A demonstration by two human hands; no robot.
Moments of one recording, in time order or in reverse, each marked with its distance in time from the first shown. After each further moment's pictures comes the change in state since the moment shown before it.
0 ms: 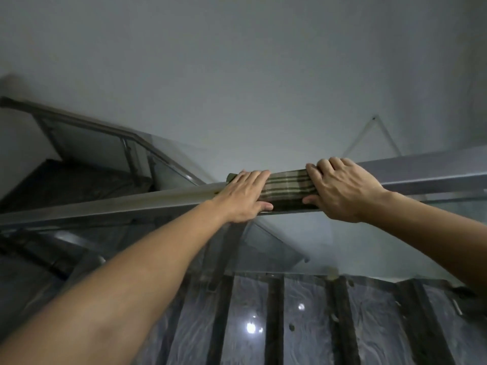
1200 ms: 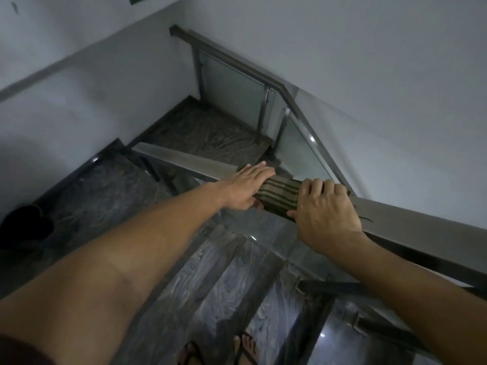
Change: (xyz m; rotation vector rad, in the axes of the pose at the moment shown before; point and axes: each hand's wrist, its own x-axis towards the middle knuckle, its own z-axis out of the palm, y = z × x) left_hand -0.331 -0.628 0.086 -0.059 -0.191 -0.368; right_hand 0.402 -0.599 -0.055 0.211 0.009 -0.209
